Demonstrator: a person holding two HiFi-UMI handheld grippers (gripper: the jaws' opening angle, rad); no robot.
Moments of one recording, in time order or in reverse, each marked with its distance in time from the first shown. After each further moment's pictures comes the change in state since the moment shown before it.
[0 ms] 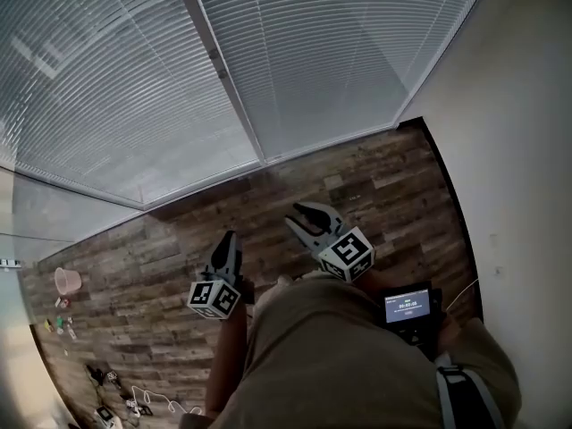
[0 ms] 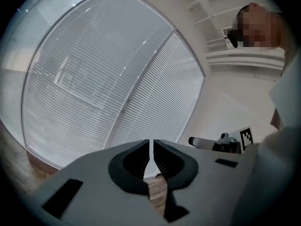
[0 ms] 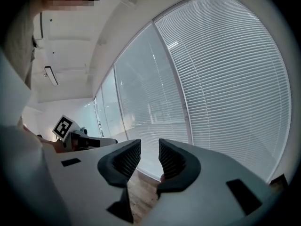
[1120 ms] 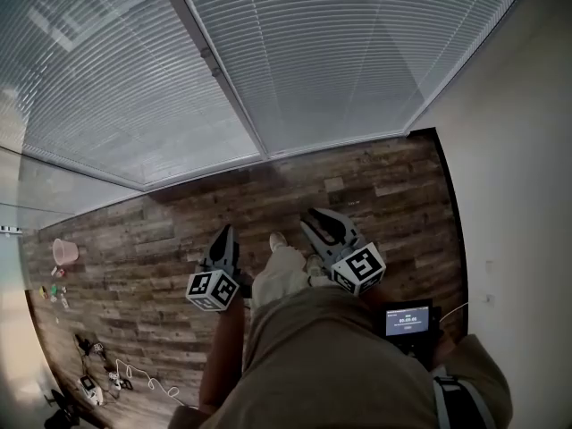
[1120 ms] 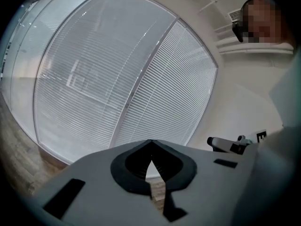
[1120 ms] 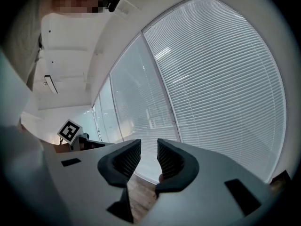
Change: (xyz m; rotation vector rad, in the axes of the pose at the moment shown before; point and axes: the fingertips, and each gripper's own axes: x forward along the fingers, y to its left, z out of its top) left arm 0.085 -0.044 -0.038 -0.012 0.028 0.176; right arm -0.073 -0.114 -0.007 0.053 -0.079 0.005
